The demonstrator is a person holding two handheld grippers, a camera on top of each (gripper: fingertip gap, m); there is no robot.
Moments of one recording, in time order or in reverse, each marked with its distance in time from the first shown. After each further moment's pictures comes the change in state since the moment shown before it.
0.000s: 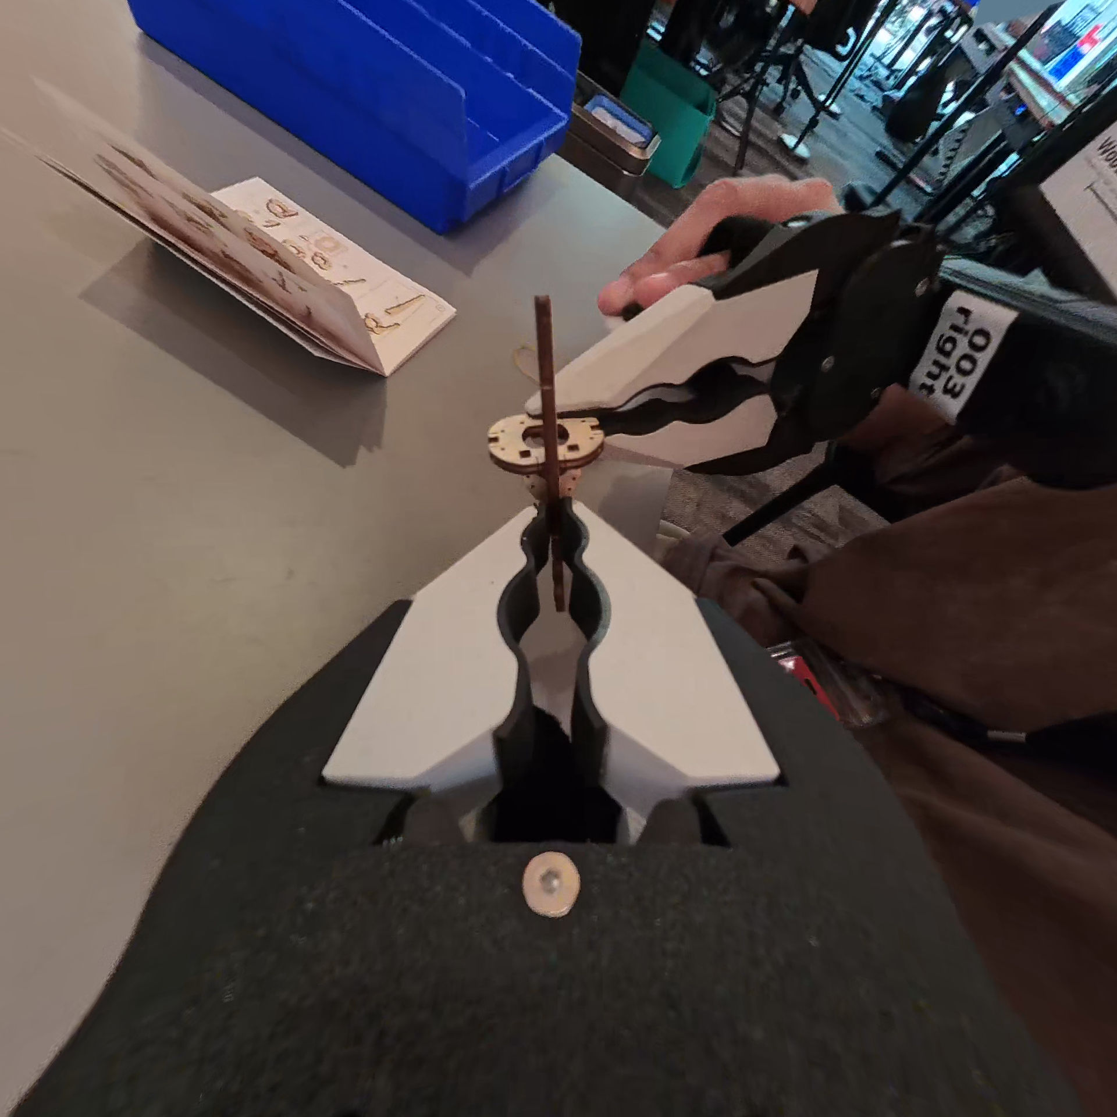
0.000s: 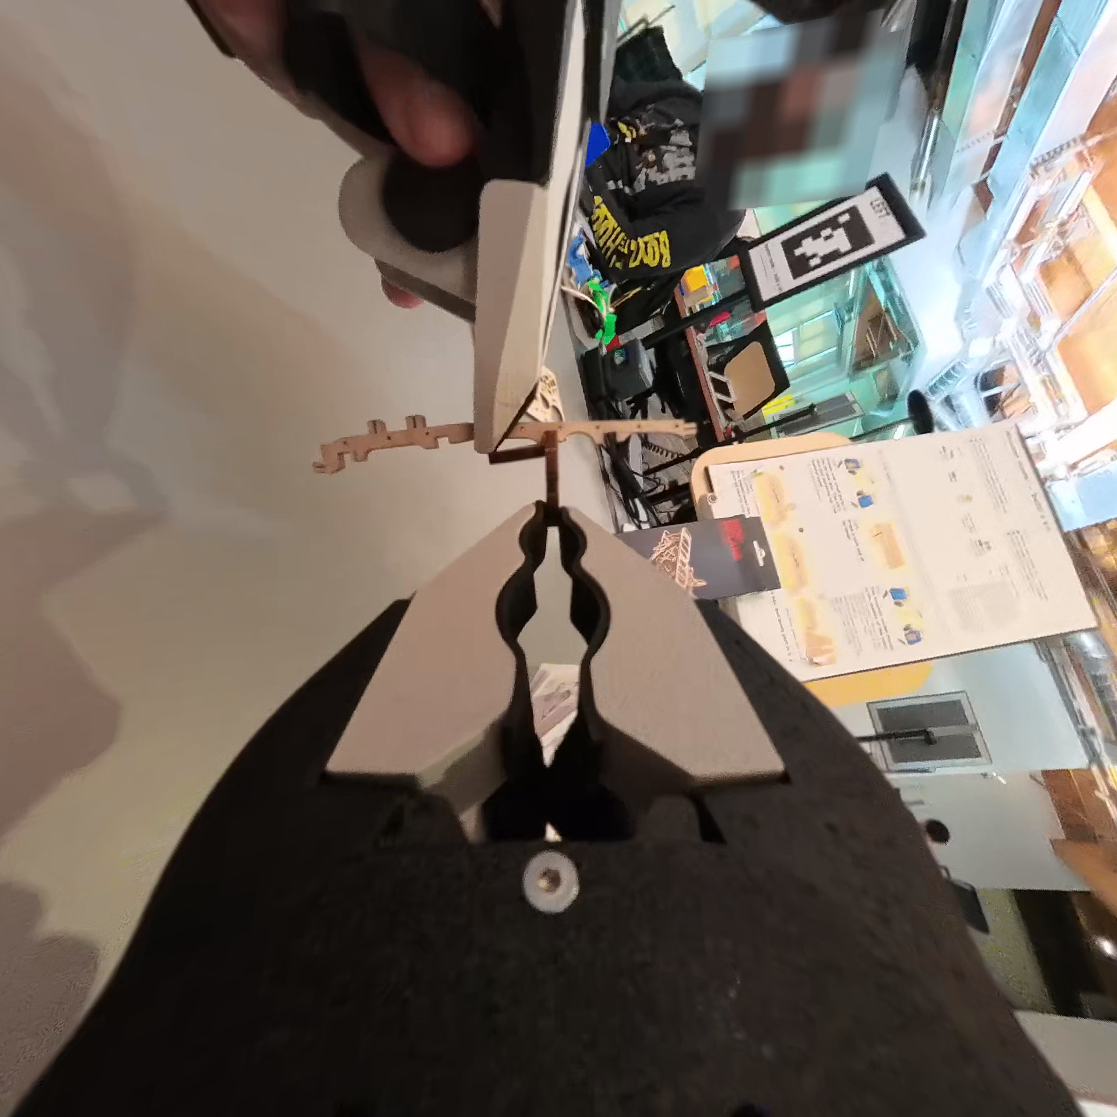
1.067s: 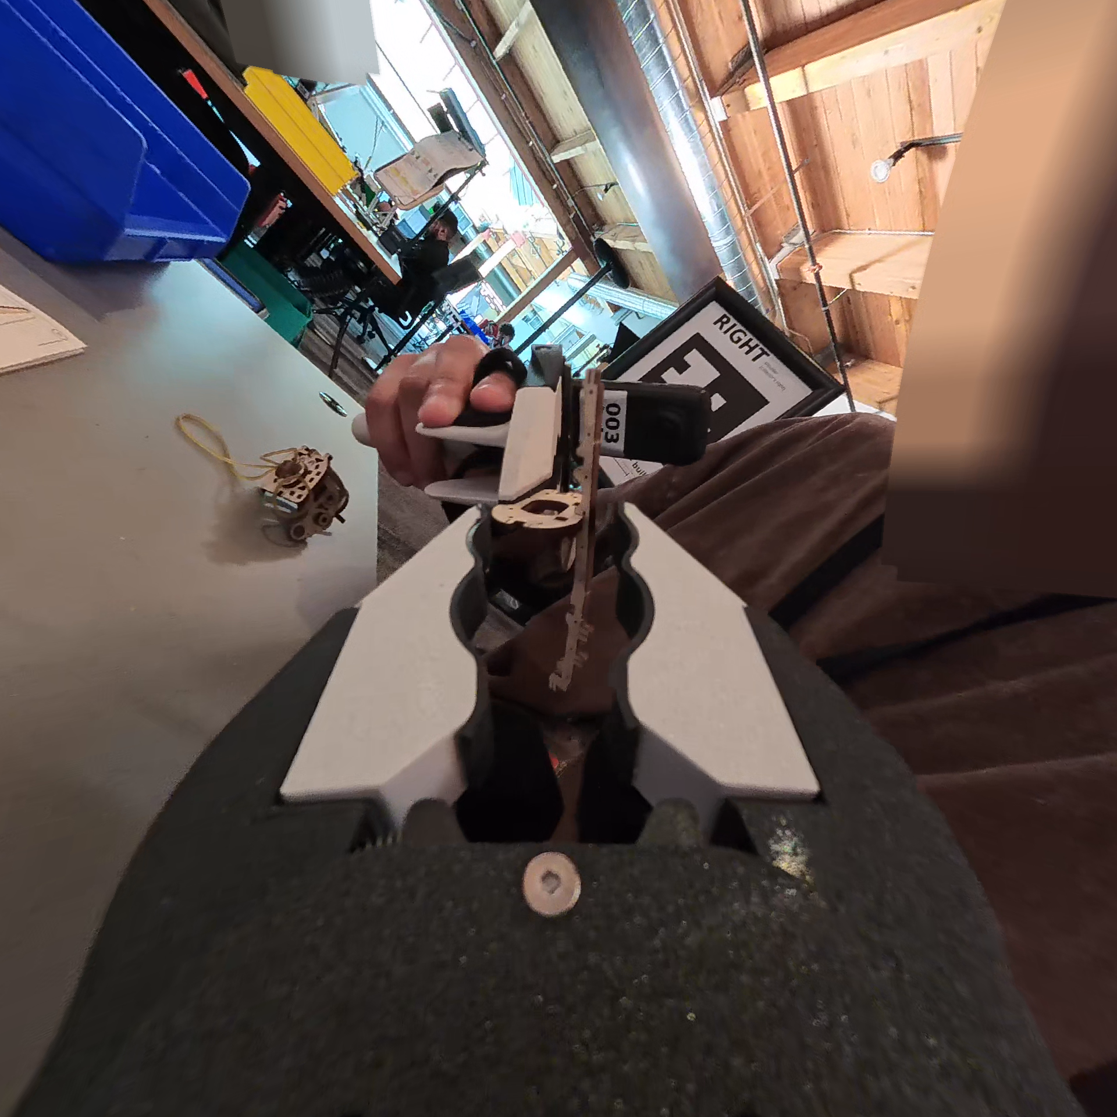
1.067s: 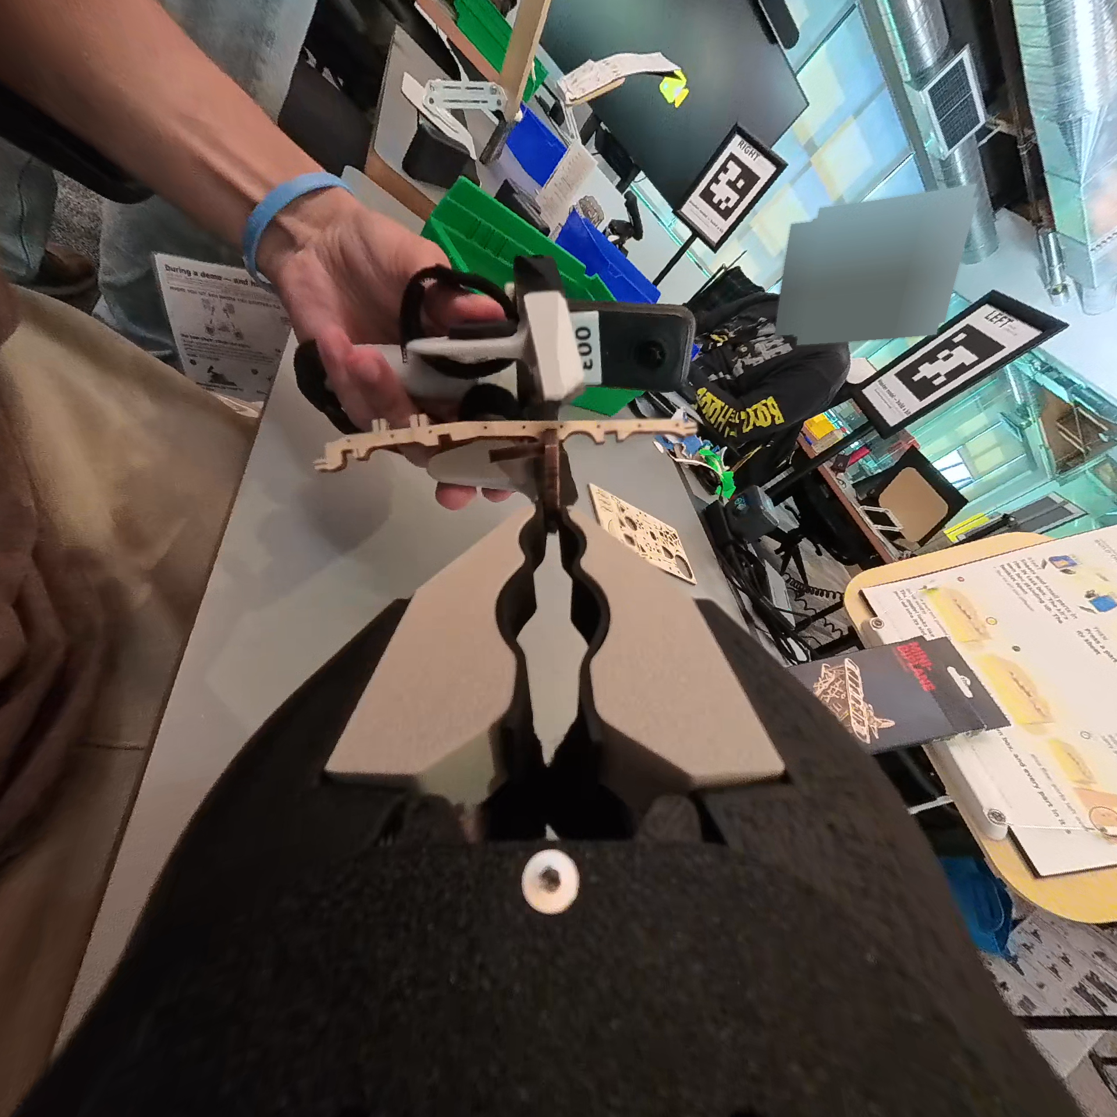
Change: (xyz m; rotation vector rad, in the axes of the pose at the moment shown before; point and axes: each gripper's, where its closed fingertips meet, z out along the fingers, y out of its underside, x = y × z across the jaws) left arm 0.036 -0.010 -0.026 0.327 0.709 -0.381; right arm -0.016 -0.044 -0.013 0.357 -0.210 0.277
